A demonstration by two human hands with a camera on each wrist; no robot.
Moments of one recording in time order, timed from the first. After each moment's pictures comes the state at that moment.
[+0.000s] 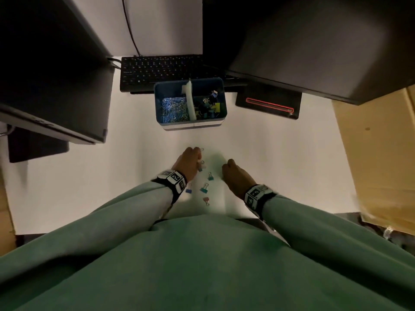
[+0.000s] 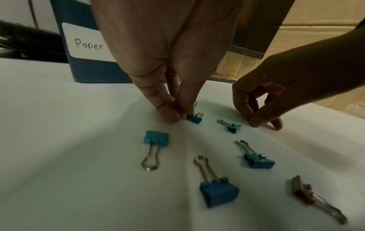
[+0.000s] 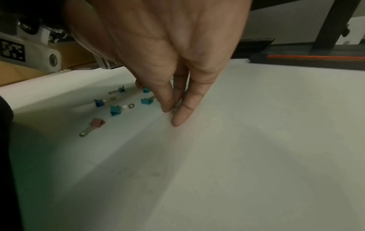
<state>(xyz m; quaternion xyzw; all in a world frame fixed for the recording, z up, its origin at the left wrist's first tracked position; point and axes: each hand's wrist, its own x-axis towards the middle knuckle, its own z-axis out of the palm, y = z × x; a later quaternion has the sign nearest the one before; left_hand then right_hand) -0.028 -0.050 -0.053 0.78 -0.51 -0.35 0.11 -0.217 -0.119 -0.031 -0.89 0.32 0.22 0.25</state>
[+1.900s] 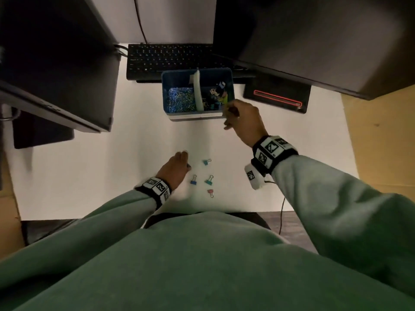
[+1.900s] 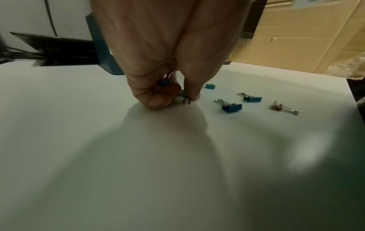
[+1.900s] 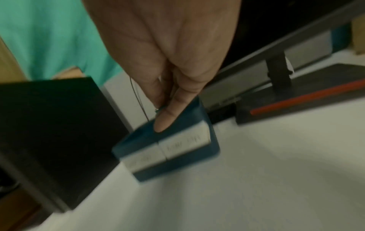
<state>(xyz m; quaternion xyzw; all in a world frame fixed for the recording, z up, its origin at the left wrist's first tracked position) -0.009 0.015 -0.047 0.78 -0.51 -0.35 0.04 -0.141 -0.192 0.058 -0.72 0.43 -0.12 0.54</state>
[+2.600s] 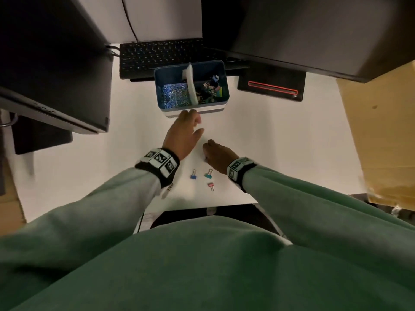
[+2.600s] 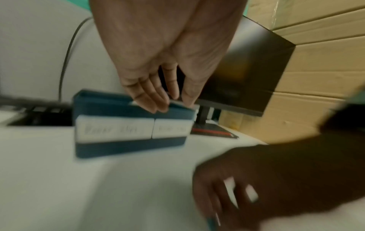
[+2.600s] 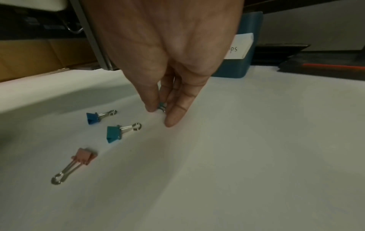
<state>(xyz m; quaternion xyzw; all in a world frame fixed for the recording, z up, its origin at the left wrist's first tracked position) -0.009 -0.057 0.032 0.78 -0.53 -0.26 0.21 -0.154 -0.107 -0.031 -0.91 0.26 0.20 0.27</state>
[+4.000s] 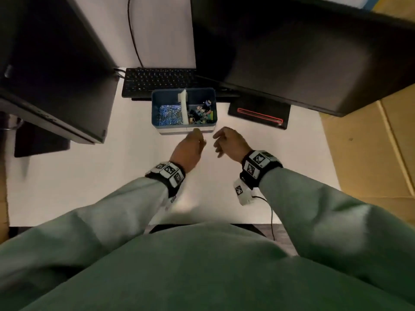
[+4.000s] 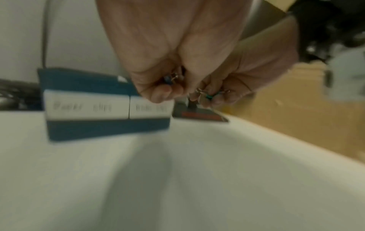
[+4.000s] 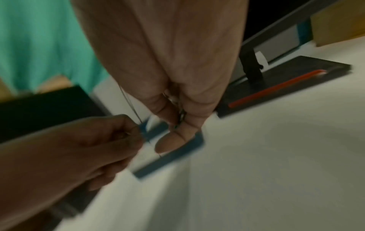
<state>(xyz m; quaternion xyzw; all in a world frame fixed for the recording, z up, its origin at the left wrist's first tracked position) -0.060 -0.083 0.048 0.80 -0.49 -0.26 0.23 -0.178 -0.194 0.061 -0.65 0.47 0.01 0.60</state>
